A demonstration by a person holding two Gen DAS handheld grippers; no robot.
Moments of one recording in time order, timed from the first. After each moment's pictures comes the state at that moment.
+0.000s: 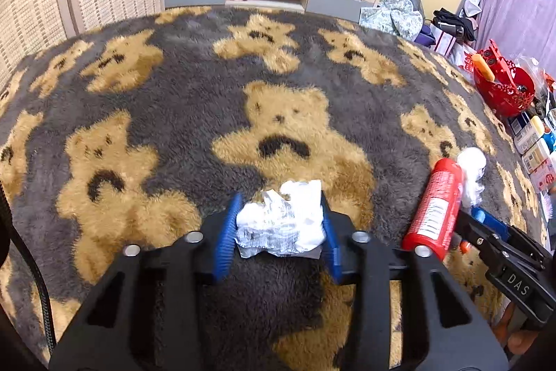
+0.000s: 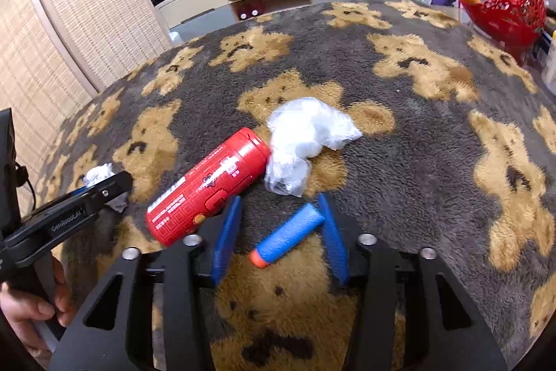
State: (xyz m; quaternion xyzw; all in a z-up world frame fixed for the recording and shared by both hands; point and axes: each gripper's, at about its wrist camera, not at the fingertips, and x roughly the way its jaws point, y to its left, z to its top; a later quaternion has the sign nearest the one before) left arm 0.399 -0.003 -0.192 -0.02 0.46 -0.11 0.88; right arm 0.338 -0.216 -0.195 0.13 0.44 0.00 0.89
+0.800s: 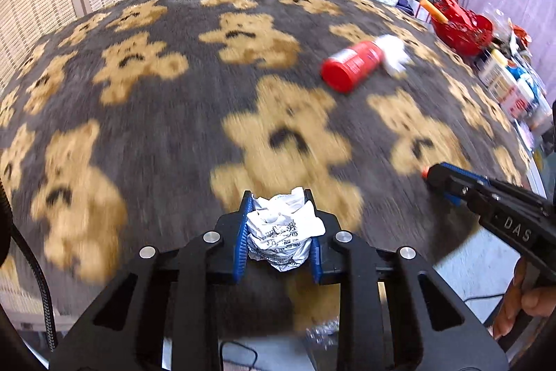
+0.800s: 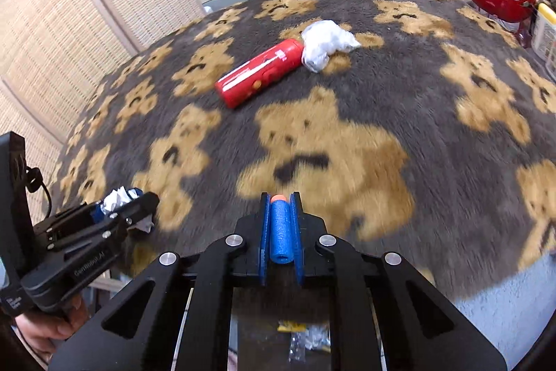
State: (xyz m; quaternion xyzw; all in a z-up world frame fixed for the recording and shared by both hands) left arm 0.241 -0.015 -0.187 0.00 0.48 -0.13 0.87; right arm 0.224 -0.205 -0.182 0.13 0.47 0.07 0.87
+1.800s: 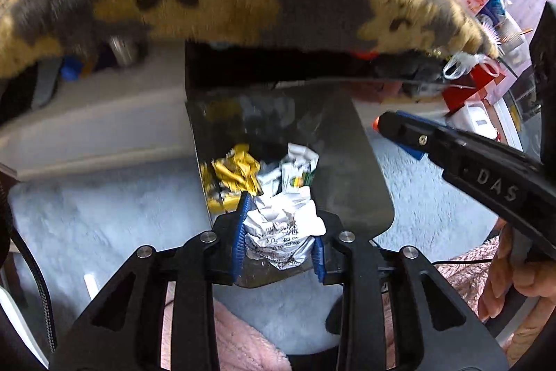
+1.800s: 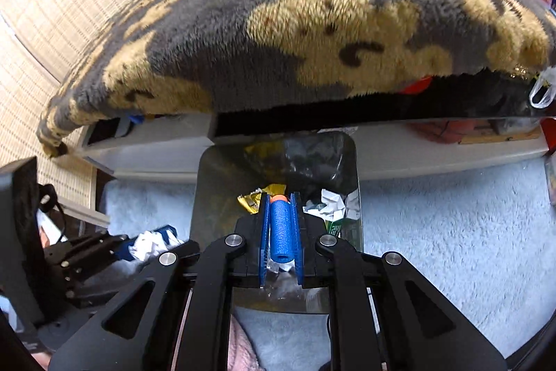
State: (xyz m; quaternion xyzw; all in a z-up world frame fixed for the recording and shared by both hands) left arm 0.074 -0.075 -0.289 -0.02 0.57 -0.18 0.80; right arm 0.085 -0.227 -0.262 0.11 0.53 0.08 0.84
